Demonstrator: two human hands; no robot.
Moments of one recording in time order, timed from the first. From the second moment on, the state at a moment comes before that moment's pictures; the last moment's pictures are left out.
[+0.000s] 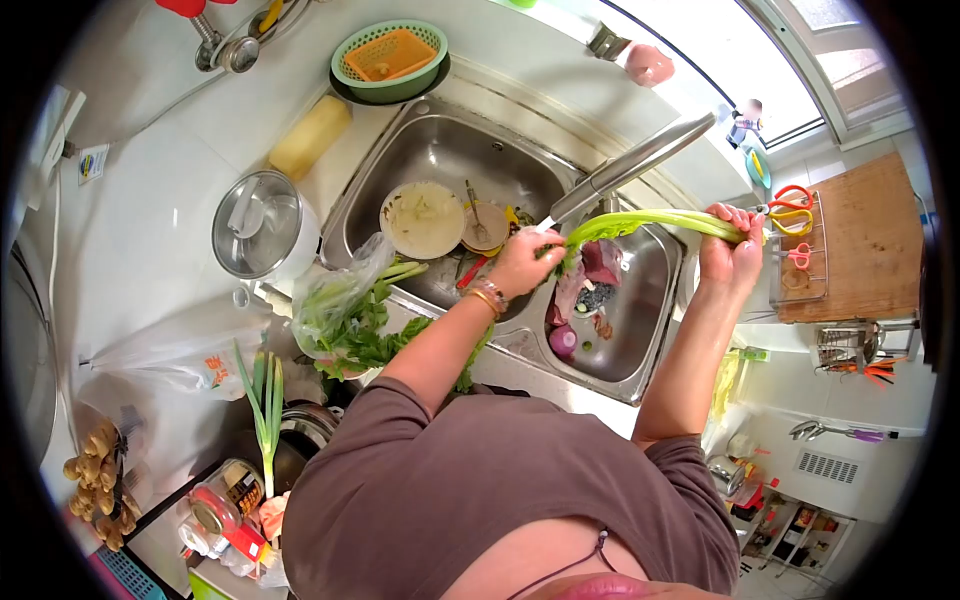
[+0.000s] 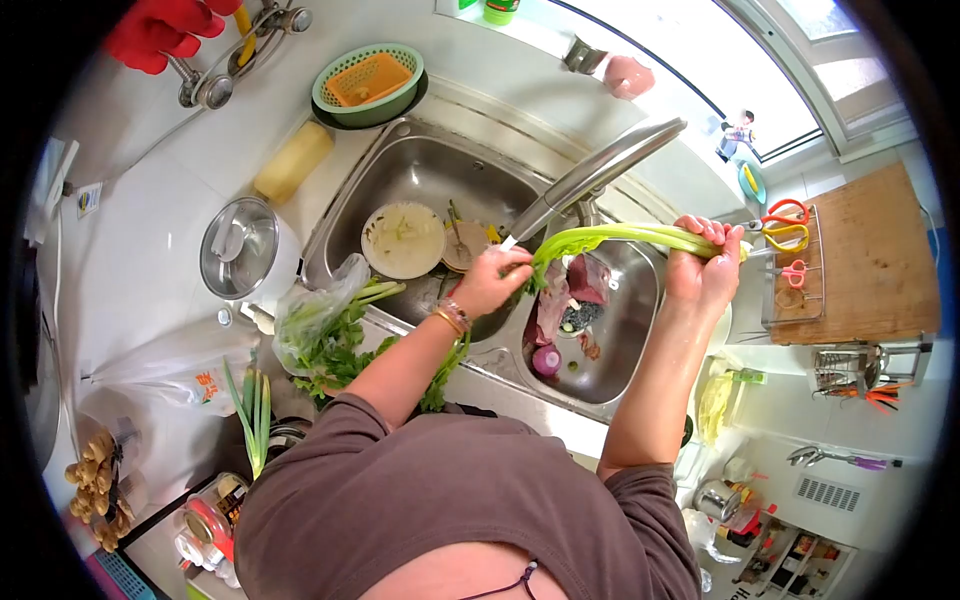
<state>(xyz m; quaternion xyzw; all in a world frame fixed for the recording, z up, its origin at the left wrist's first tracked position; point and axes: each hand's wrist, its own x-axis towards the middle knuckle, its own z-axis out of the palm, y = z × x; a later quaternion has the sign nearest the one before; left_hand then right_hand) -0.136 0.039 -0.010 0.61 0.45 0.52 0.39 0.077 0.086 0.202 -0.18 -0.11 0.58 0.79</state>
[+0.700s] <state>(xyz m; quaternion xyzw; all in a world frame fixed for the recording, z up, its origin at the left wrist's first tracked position) -0.198 0.070 -0.009 0.45 0.28 0.40 0.75 0.119 0.093 0.161 -0.31 -0.13 0.48 0.81</state>
